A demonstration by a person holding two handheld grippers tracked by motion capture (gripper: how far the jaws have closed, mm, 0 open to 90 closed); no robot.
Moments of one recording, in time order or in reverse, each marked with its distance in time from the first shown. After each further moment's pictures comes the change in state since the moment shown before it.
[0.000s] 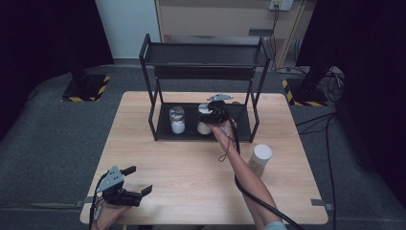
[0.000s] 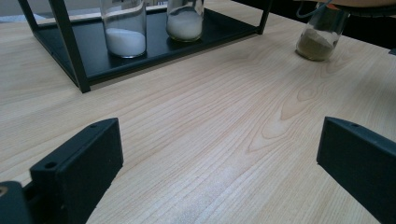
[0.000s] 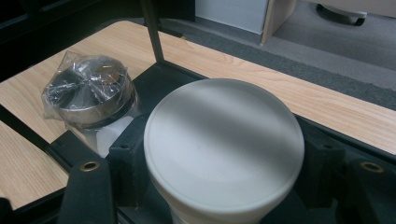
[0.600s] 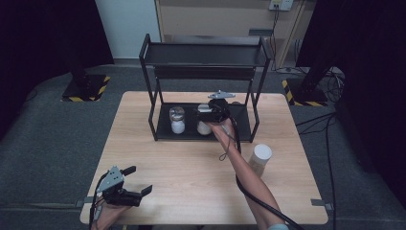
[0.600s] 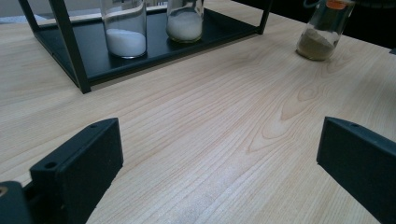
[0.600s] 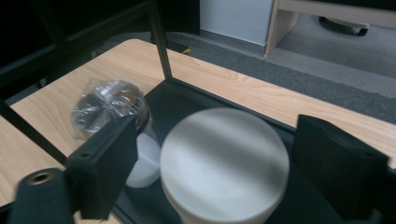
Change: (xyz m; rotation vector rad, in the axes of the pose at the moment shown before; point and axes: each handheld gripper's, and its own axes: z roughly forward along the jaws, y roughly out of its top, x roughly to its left) left arm -0.001 0.001 0.000 0.001 0.002 0.006; right arm 0.000 0.006 -0.013 -0.051 0.022 0.011
